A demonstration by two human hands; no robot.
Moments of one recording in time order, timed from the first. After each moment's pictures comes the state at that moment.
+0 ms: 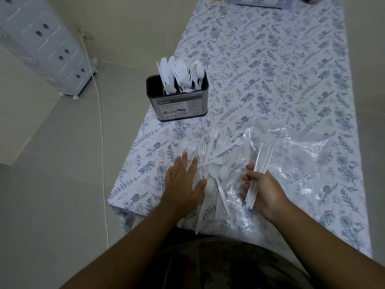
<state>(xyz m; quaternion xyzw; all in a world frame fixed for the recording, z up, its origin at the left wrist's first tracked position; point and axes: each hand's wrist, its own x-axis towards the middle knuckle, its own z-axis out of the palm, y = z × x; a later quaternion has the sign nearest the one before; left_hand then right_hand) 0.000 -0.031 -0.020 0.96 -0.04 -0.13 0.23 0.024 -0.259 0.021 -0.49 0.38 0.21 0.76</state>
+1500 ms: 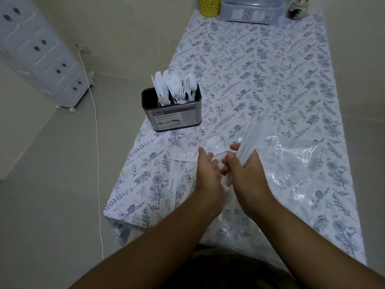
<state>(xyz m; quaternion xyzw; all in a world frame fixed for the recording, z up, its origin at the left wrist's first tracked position) 0.047 -0.137 0.084 0.37 0.38 -0.15 0.83 0.036 -0.216 0.086 -0.68 0.18 0.06 0.71</state>
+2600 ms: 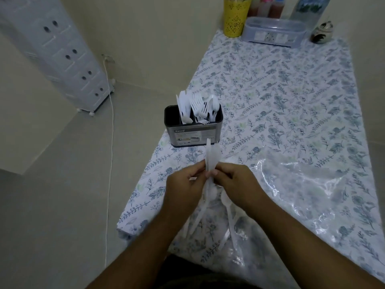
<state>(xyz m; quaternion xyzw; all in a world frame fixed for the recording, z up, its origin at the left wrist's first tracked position) 0.053 -0.025 0.089 0.82 0.06 0.06 0.56 0.091 -0.178 0.086 -0.83 -0.06 0.16 0.52</state>
